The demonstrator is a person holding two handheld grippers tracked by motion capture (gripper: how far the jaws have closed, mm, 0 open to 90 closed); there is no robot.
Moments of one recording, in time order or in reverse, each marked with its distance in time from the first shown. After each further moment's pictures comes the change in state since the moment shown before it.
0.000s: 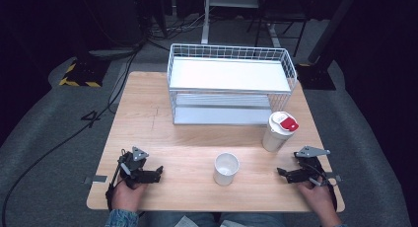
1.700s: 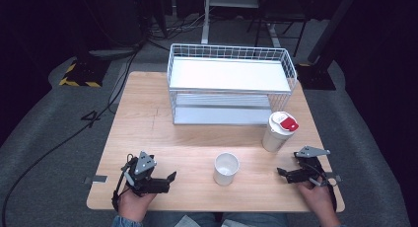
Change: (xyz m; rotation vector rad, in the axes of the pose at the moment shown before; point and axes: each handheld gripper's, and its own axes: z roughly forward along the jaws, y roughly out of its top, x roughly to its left) left arm -0.050 0.013 -0.049 -0.209 -0.193 0.101; right arm 0.000 0.000 0.000 -0.001 -0.002 -0.001
